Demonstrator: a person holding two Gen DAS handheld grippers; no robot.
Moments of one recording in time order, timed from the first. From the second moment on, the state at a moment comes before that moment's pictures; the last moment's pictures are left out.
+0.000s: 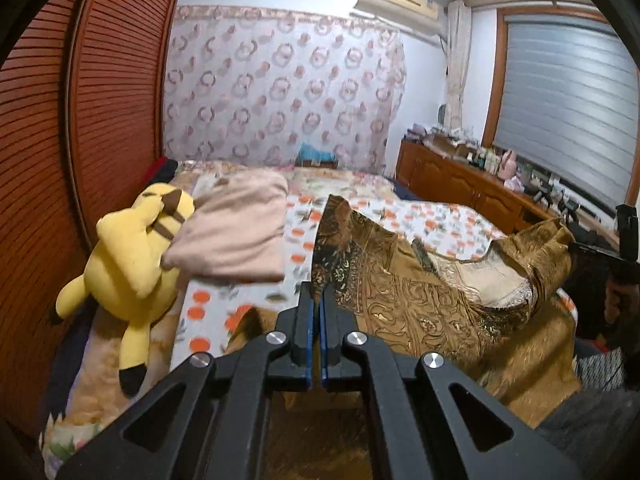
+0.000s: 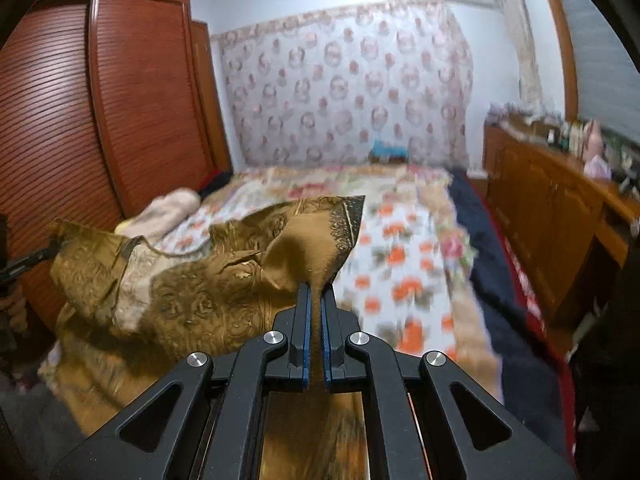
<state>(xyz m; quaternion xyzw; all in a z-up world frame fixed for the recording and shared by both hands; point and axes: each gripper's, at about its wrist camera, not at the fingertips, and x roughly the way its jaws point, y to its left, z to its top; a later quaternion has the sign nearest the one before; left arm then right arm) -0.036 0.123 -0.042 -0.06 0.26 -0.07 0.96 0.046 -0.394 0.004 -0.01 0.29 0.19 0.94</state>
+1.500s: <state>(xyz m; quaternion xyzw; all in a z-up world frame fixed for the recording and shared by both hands) 0.034 0.153 -0.126 -0.02 0.40 -0.02 0.92 0.113 -0.382 -0.073 -0.06 0.40 0.16 0.90</state>
